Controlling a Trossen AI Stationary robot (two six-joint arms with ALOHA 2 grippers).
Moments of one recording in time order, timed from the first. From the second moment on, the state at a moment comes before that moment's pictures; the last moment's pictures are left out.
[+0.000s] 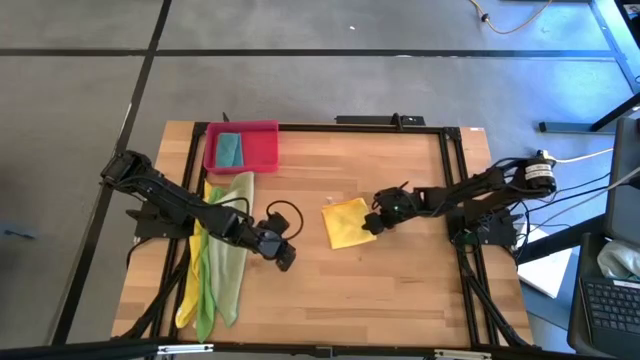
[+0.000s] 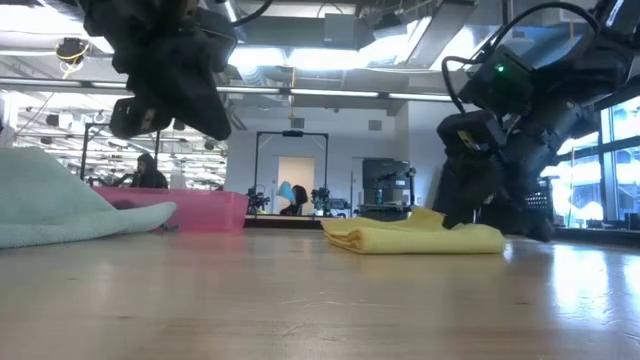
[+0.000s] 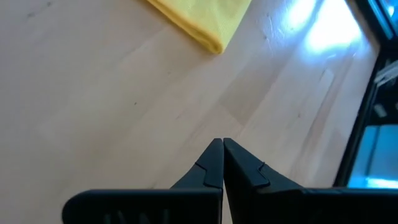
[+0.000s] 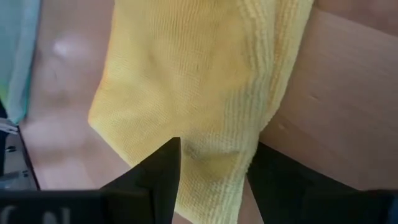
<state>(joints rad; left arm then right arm) -0.37 1.44 0.82 -0.22 -0.26 -1.18 -0.05 1.52 0.37 0.25 -0.15 1.07</state>
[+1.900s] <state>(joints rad) -0.02 0.99 0.83 -0.18 -0.24 -0.38 0.12 1.62 1.27 -0.58 0.11 0.16</state>
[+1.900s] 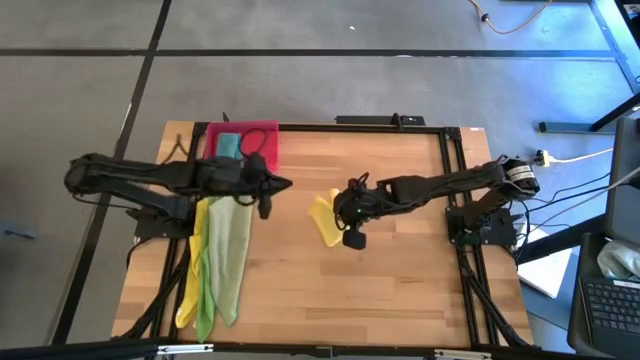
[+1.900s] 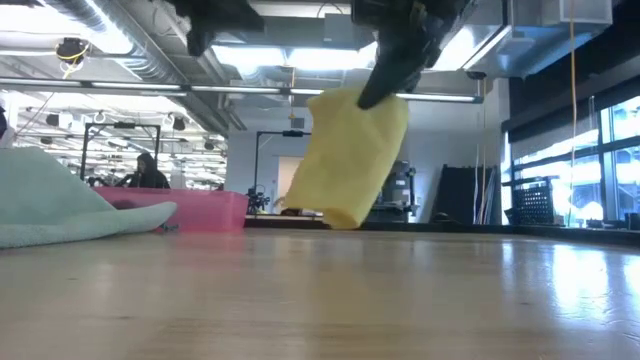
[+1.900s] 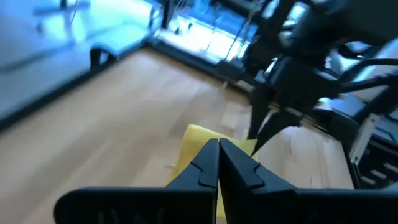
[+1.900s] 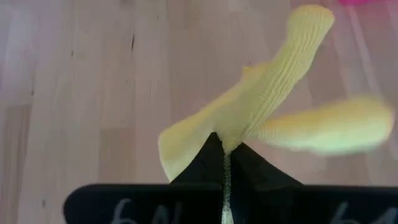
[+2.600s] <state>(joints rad) 0.05 1.05 0.83 -0.07 -0.05 -0.18 0.15 1.64 1.53 -0.87 0.03 -0.17</state>
